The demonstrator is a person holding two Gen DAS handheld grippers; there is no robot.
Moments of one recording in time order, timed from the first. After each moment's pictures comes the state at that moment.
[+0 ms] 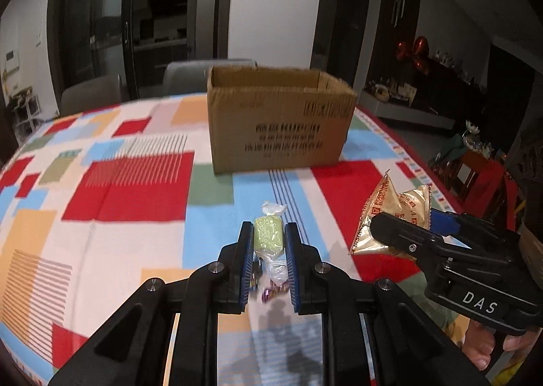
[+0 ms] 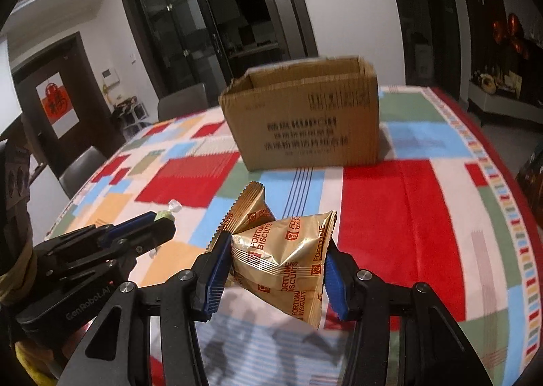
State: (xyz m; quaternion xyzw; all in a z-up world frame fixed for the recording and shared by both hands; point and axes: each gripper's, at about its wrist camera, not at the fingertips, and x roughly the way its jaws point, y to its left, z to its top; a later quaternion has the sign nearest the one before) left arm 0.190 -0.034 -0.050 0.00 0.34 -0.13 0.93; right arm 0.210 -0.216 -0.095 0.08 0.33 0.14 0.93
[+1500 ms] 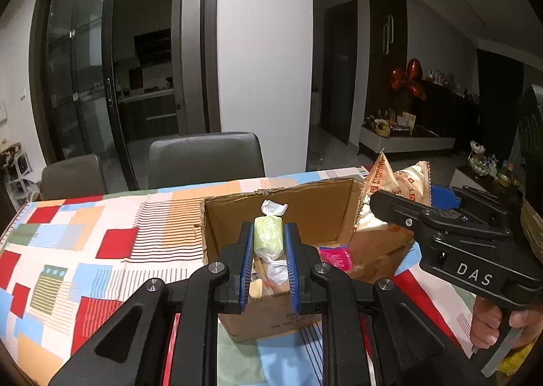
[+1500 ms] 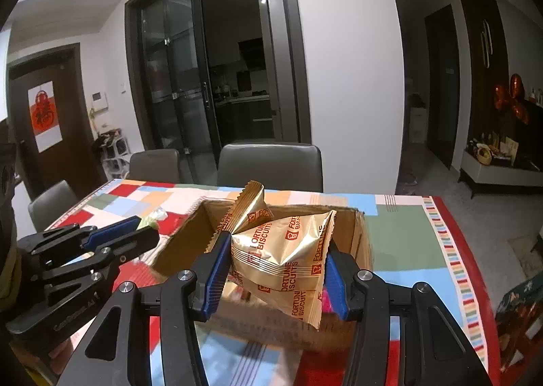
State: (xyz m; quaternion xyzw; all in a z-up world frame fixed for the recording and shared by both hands) left arm 0.382 -0.051 0.018 0.04 0.26 -0.15 0.95; right arm 0.405 -0.226 -0.010 0.02 0.24 0.11 0.97
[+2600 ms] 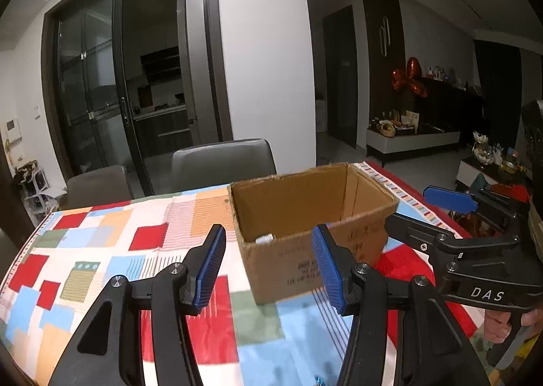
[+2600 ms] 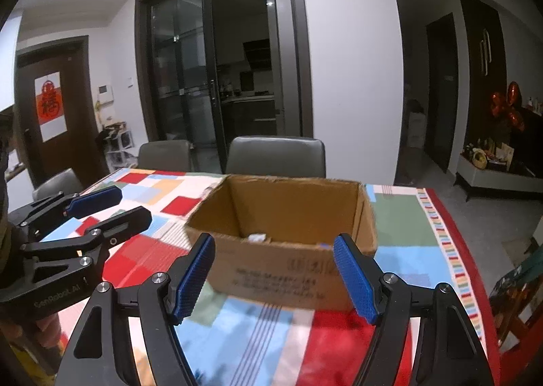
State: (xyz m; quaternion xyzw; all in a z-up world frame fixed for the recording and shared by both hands) left arm 0.289 -0.025 0.025 0.07 0.22 -0.13 0.96; right arm 0.313 -0.207 -0.013 0.01 0.23 0.12 0.97
